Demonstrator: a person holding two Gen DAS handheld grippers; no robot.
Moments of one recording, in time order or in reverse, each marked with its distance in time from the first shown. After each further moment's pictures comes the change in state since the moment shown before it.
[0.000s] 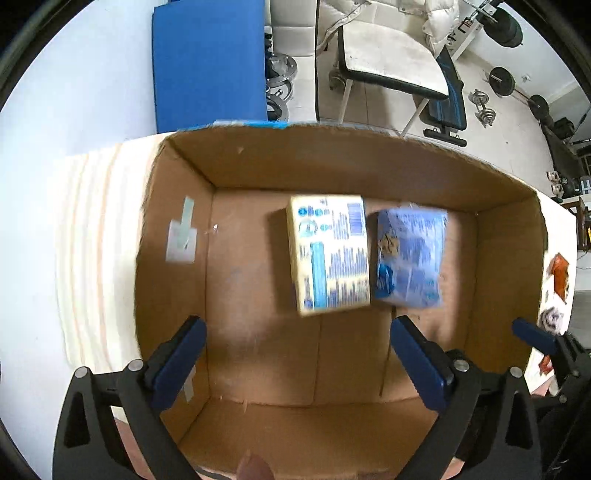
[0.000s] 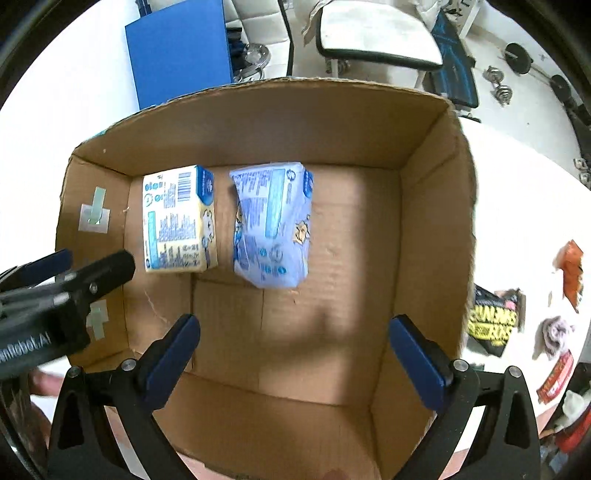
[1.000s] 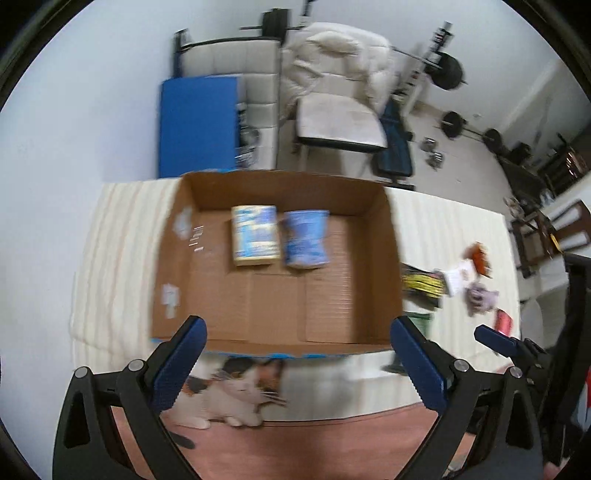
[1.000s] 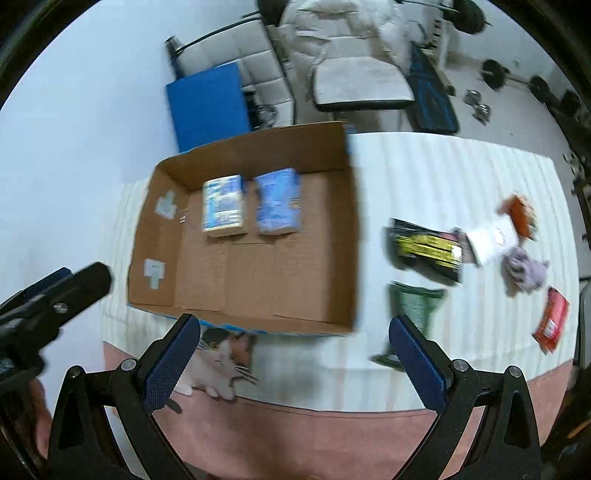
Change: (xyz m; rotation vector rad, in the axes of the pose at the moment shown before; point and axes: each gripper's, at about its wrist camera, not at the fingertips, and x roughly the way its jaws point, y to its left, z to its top) left arm -0.138 -0.079 -0.107 0.058 -0.297 -0.105; right arm -0.128 -0.051 -0.141 0.069 -0.249 0.102
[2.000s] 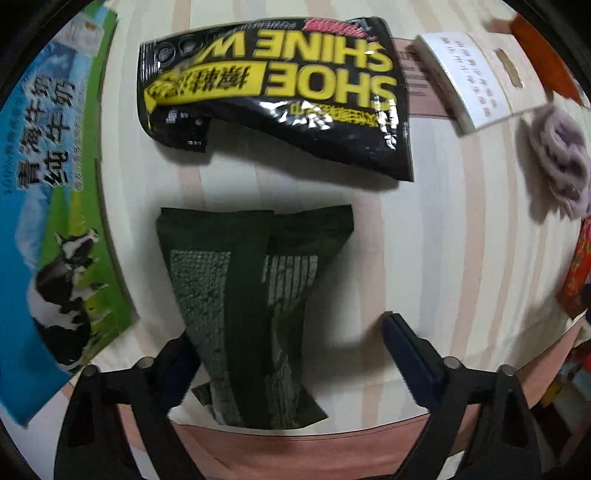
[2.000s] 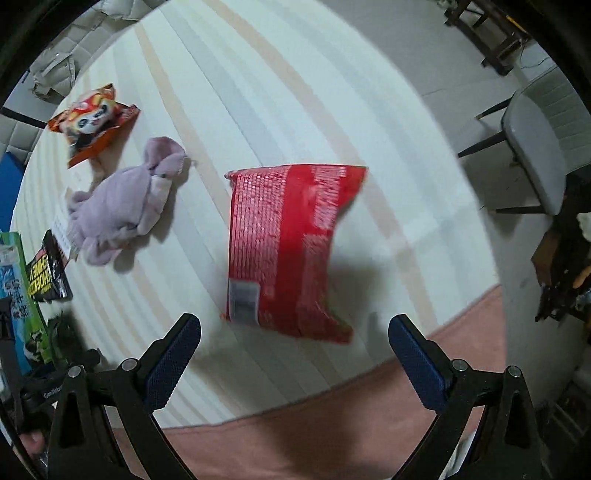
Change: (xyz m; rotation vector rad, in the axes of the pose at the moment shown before) left arm 0.317 -0.249 -0.086 0.134 0.599 0.152; right arm 0.080 -0.478 -0.080 0.544 0.272 -0.198
